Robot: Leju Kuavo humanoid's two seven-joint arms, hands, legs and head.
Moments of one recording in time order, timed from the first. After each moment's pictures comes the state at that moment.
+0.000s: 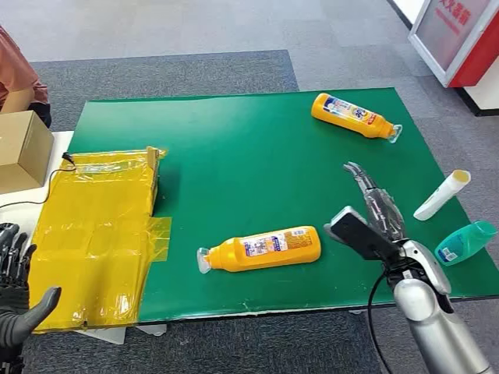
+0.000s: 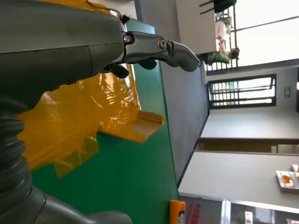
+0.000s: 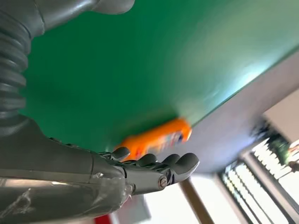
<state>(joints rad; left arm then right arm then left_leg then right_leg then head) 0.32 0.01 0.29 -1.90 0.11 -0.27 -0.34 -0.16 -0.34 0.25 -1.63 0.75 0.00 0.00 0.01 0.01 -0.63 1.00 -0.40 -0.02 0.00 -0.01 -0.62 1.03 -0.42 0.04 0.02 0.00</state>
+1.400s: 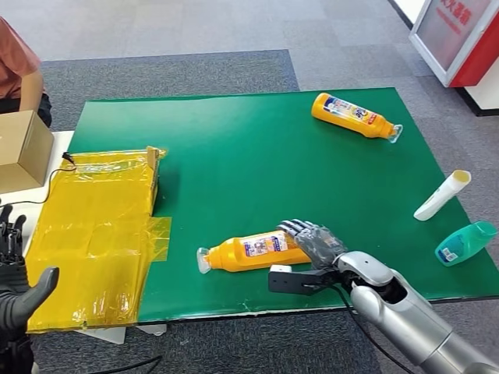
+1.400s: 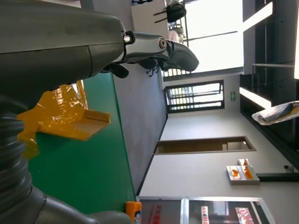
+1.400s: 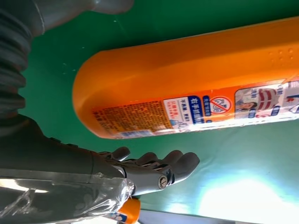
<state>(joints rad) 0.24 0.03 0.17 -1.97 0.16 -0.19 -0.39 -0.38 -0.41 0.73 -1.33 0.75 0.18 0.01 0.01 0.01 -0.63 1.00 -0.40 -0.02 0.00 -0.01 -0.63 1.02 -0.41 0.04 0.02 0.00</state>
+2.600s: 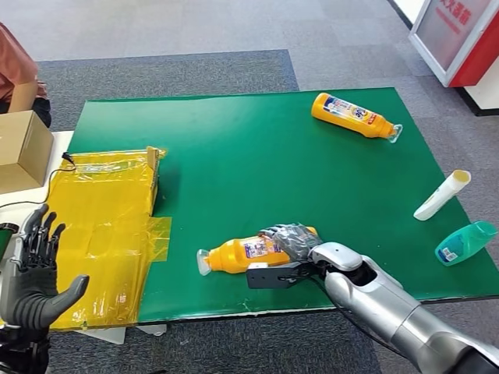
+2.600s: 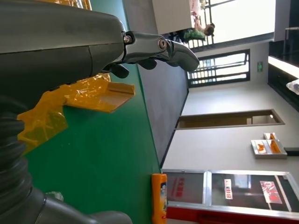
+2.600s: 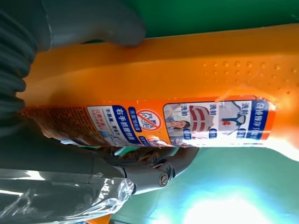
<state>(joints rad) 0.23 0.03 0.13 -1.89 0.13 -0.27 -0.35 -0.54 -0.30 0.89 -1.10 0.72 0.20 0.00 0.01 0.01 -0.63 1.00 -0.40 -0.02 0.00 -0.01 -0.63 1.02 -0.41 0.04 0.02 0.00</state>
